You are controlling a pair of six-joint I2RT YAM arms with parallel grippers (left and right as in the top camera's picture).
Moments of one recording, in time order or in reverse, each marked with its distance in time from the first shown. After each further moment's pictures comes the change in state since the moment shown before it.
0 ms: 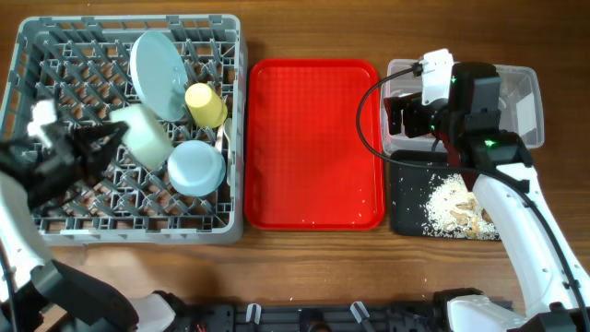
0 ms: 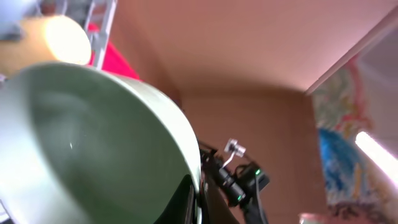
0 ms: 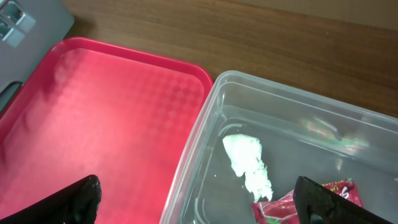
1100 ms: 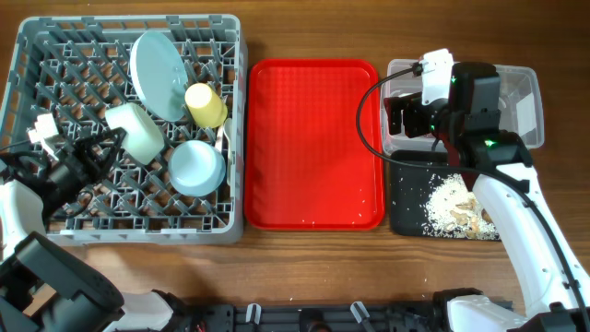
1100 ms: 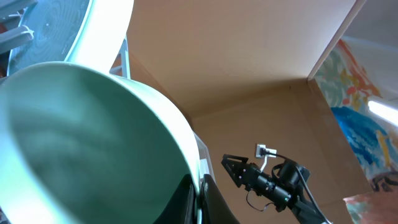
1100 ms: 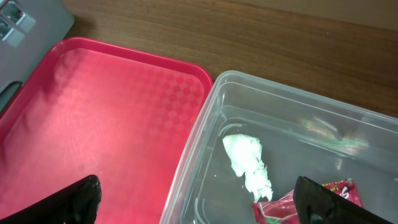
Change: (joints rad) left arm 0.018 0.098 -0.190 0.449 0.101 0.104; right arm 0.000 0.000 0.000 0.000 0.000 0.000
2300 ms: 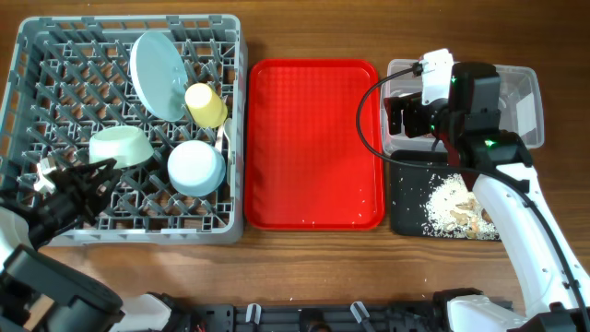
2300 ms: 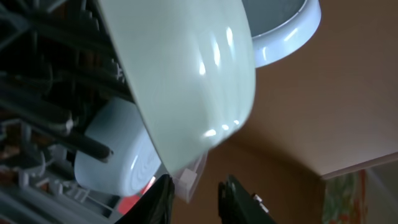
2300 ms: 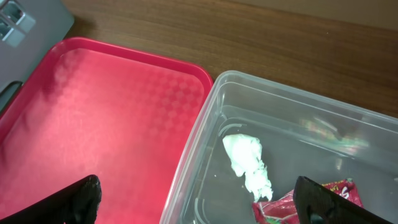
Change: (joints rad) left arm 0.164 -0.023 -0.052 -0.157 -0.324 -0.408; right arm 0.000 0.000 0.000 0.000 0.000 0.000
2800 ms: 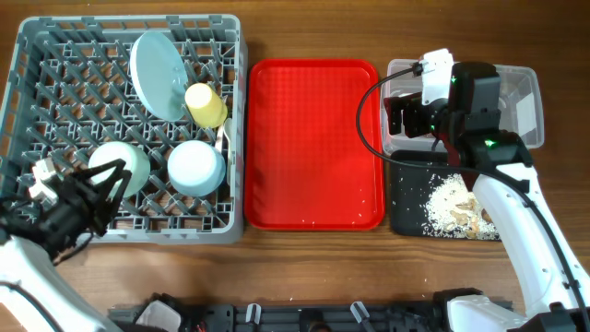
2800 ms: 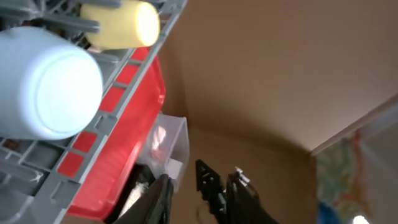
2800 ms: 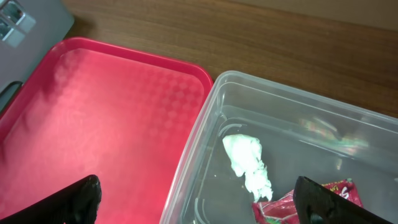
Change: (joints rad) left arm 0.001 -0.403 0.000 -0.249 0.071 -0.008; right arm 0.000 0.000 0.000 0.000 0.000 0.000
